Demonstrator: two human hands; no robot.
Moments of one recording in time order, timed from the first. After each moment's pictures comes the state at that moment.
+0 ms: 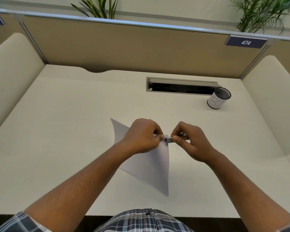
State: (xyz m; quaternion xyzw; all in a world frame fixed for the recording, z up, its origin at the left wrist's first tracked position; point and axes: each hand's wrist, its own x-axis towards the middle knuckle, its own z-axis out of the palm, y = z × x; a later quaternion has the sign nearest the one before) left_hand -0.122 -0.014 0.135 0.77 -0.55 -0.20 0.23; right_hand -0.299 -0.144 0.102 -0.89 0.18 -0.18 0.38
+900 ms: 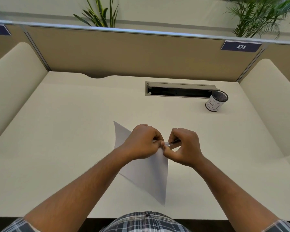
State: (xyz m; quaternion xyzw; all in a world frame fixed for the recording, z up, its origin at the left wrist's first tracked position) left_hand -0.132 -0.010 0.126 0.75 -0.58 -0.21 0.24; right_hand -0.288 -0.121 0.085 -0.90 0.22 -0.30 0.25
